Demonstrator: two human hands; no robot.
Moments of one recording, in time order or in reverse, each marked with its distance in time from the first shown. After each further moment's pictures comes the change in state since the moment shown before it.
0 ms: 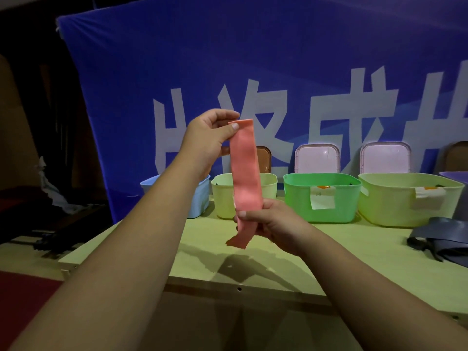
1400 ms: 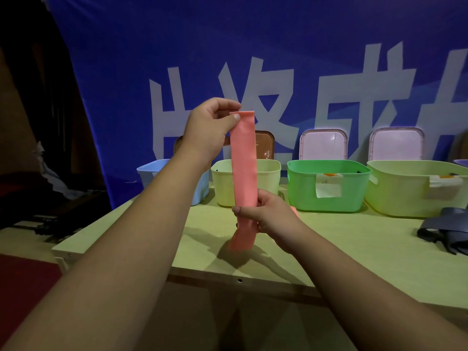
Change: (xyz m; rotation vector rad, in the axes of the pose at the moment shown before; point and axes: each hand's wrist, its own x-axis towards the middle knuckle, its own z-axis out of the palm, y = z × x) left_hand 0.011 -0.034 0.002 0.118 0.039 0.056; right_hand 0.023 0.032 0.004 -0.256 0.159 -0.072
